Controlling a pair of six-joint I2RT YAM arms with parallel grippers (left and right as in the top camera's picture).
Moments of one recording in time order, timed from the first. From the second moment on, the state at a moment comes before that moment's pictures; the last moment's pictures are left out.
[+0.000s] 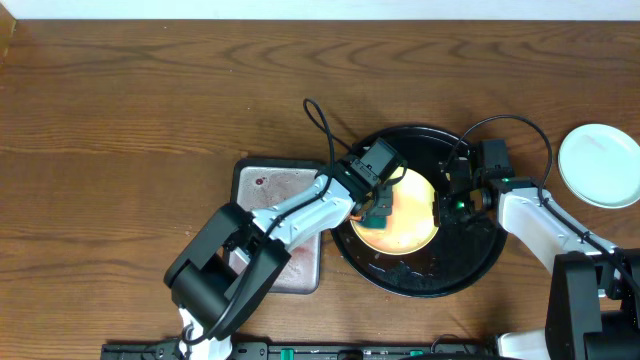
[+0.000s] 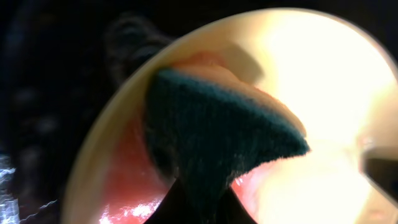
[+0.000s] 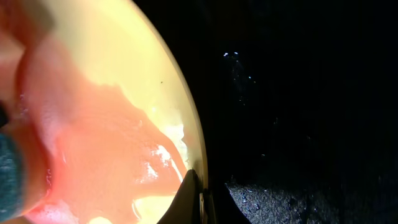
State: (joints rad) left arm -0.77 1.95 1.20 -0.40 0.09 -0.72; right arm 0.10 1.62 0.77 -0.51 -0.28 0.07
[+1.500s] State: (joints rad) left arm -0.78 1.98 1.28 -0.60 0.05 -0.85; right arm 0.11 1.62 0.77 -0.52 -0.32 0.08
